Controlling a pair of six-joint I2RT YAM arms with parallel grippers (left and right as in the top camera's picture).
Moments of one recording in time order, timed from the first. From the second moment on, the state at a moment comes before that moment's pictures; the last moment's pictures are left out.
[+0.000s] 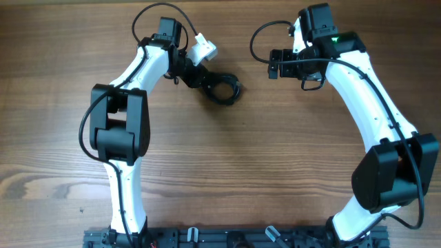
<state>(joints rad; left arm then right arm) -0.19 2.29 1.72 -0.71 0.56 0.61 0.21 1.85 1.60 -0.93 -0.10 0.22</state>
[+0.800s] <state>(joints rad) -0.19 2.15 1.72 -0.76 0.52 0.59 0.21 1.85 1.60 -0.93 -0.10 0.22</state>
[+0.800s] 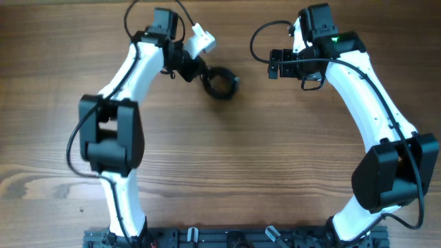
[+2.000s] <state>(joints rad) -0.29 1.76 1.72 -0.62 0.40 0.30 0.21 1.88 1.60 -0.80 -0.92 -0.06</state>
